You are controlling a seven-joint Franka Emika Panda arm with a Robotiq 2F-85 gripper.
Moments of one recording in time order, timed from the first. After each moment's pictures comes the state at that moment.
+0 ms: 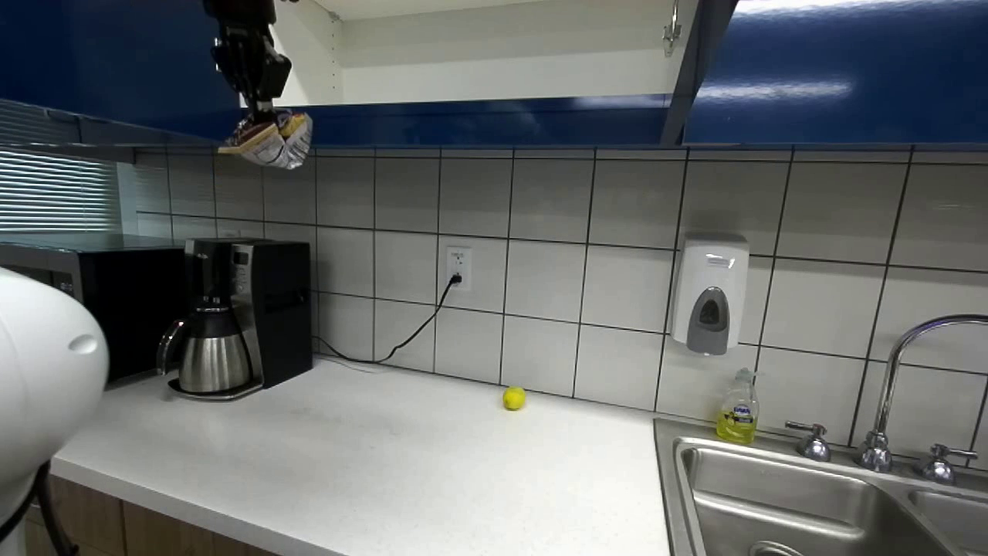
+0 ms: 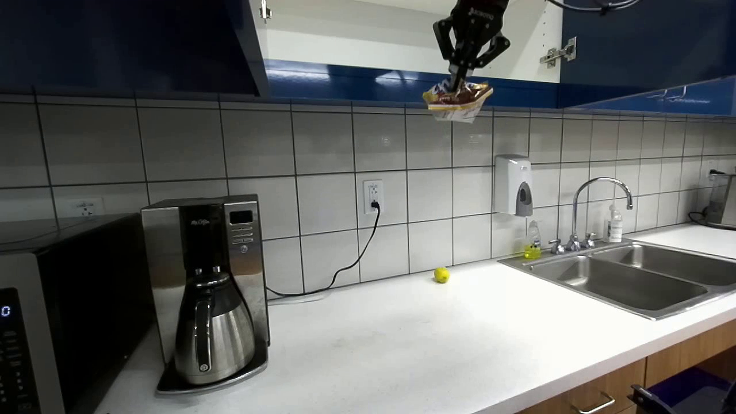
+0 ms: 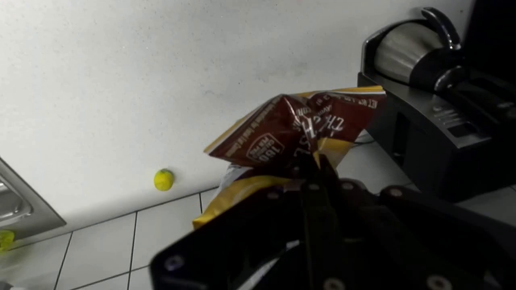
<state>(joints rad) 0.10 -0.73 0.11 -2.18 0.14 1.84 0.36</state>
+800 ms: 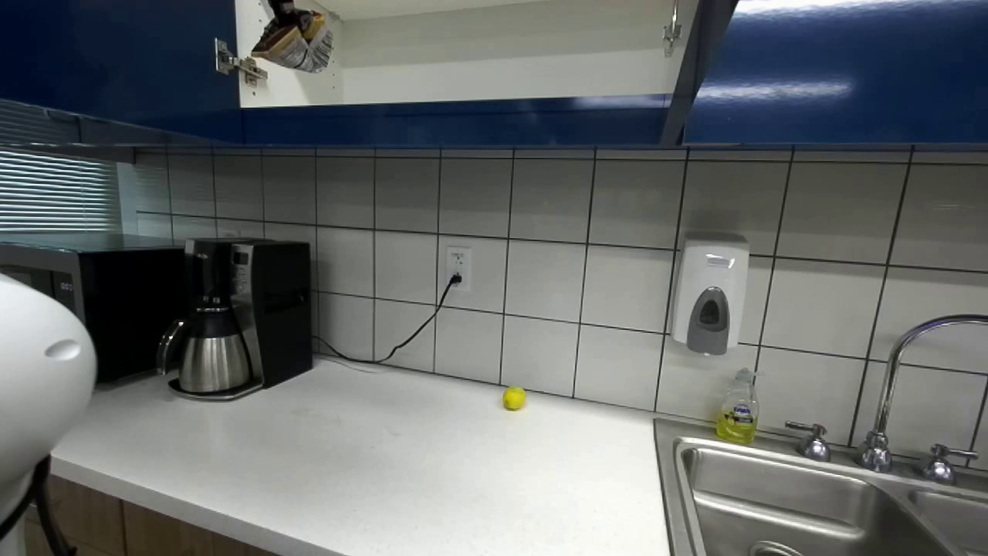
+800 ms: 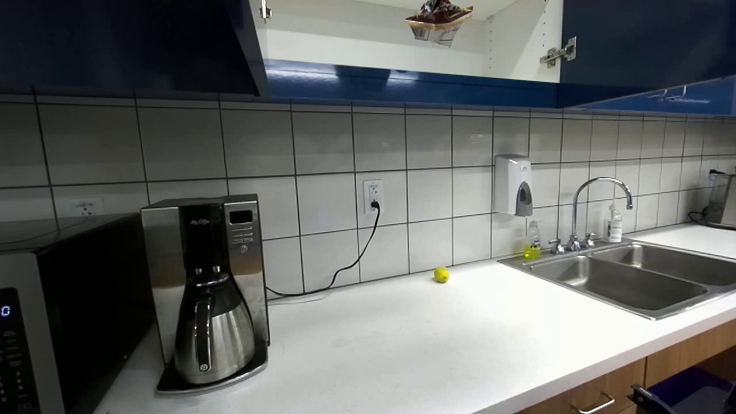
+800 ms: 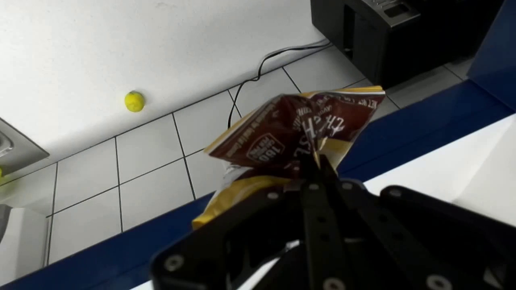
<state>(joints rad) 0.03 -0.60 0.13 -1.82 0.15 1.84 0.44</state>
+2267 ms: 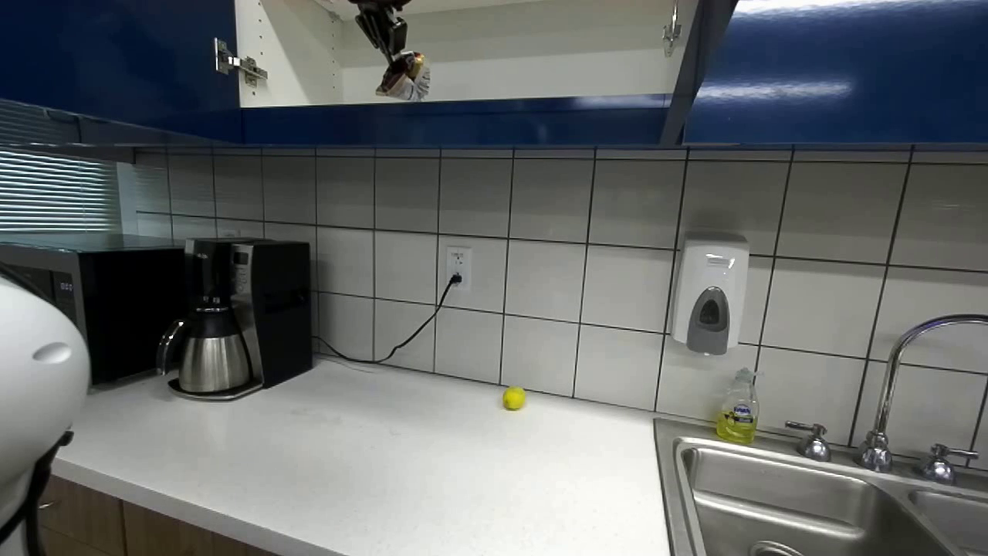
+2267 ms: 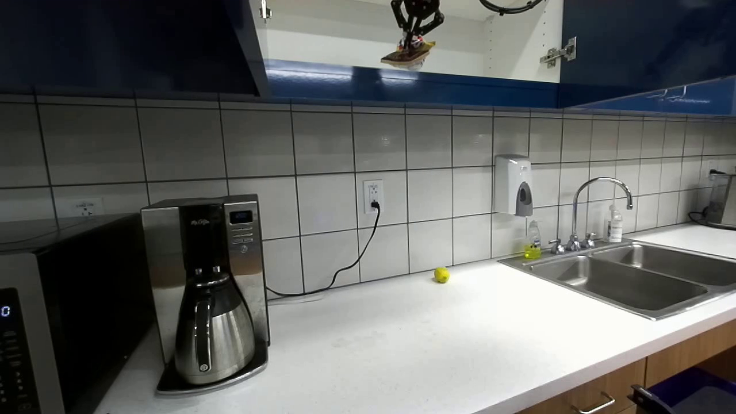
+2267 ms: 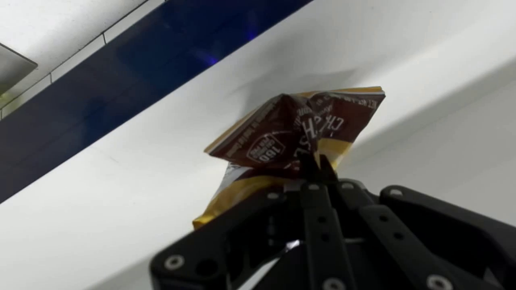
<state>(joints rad) -0.01 -0.15 0.13 -1.52 -0.14 2.17 0.67</state>
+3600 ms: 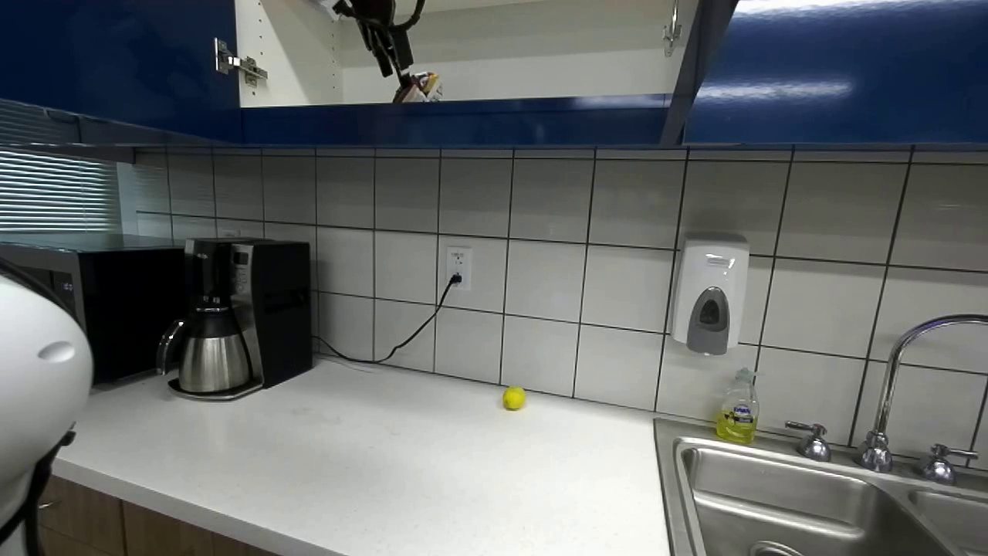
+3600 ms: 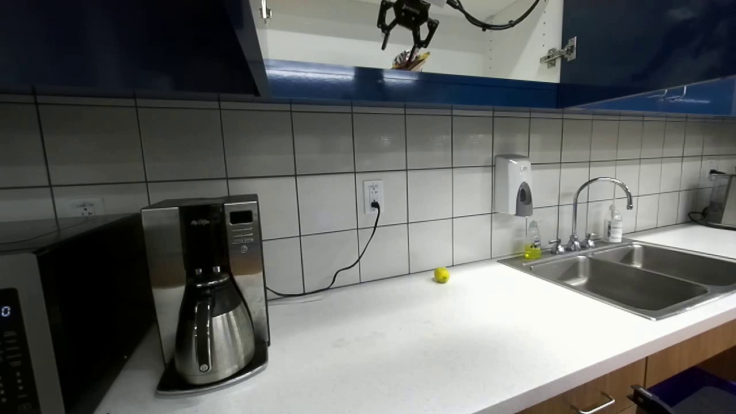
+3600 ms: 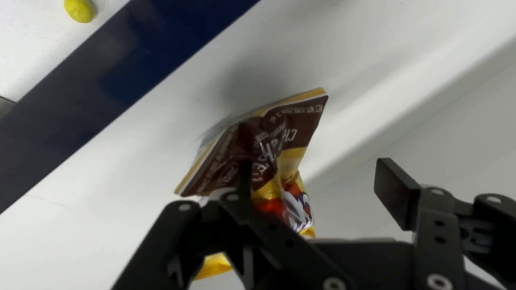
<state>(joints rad) 0.01 -0.06 0.13 -1.44 -0.08 2.17 0.74</state>
